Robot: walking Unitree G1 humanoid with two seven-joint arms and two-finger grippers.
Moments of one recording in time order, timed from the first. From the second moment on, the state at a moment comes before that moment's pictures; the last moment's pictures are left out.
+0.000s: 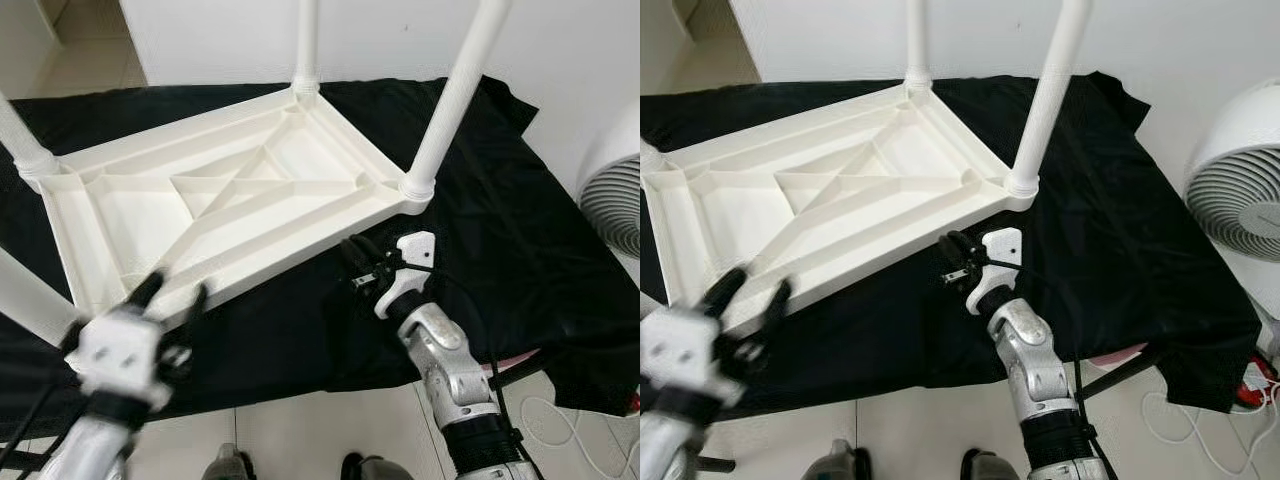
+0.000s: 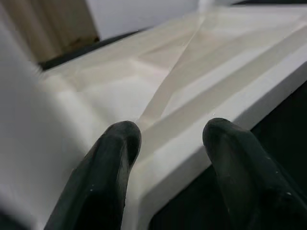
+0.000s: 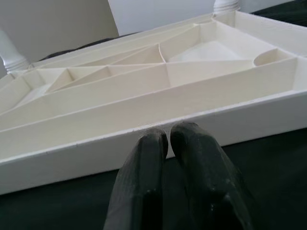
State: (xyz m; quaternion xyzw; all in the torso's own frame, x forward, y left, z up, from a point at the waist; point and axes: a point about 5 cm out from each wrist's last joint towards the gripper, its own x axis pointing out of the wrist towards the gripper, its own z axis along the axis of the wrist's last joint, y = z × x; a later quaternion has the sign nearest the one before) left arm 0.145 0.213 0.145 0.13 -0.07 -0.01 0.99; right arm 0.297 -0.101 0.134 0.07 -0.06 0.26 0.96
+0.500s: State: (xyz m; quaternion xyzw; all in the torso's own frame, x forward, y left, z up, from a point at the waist) left arm 0.107 0.278 0.144 0.22 -0.06 0.09 0.97; right arm 0.296 -0.094 0.124 0.08 -0.05 0.27 0.96
